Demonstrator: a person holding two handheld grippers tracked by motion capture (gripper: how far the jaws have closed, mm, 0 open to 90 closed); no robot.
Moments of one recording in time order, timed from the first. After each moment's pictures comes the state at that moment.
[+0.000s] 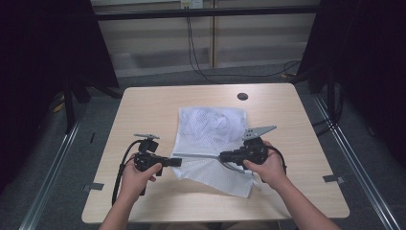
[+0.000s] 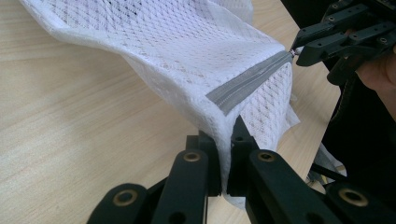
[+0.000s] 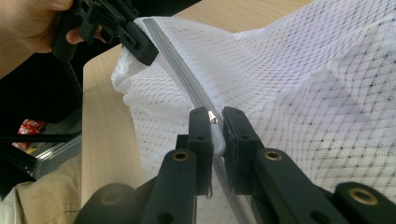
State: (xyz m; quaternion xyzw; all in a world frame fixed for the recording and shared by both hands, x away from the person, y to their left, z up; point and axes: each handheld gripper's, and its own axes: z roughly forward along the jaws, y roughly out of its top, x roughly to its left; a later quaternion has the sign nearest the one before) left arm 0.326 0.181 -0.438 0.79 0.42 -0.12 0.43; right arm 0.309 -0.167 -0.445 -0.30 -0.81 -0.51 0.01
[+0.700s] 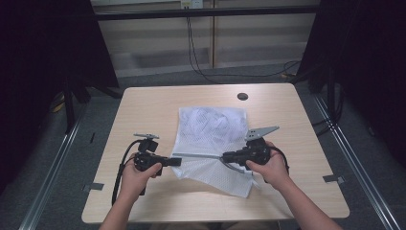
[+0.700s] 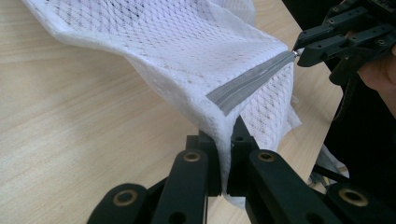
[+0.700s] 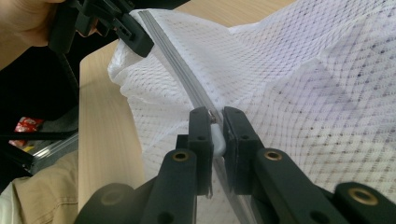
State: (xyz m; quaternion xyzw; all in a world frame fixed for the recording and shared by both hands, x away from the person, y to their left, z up) left arm 0.326 0.182 -0.438 0.79 0.43 -0.12 0.43; right arm 0.308 -0.175 -0.447 -0.30 -0.81 -0.50 0.01
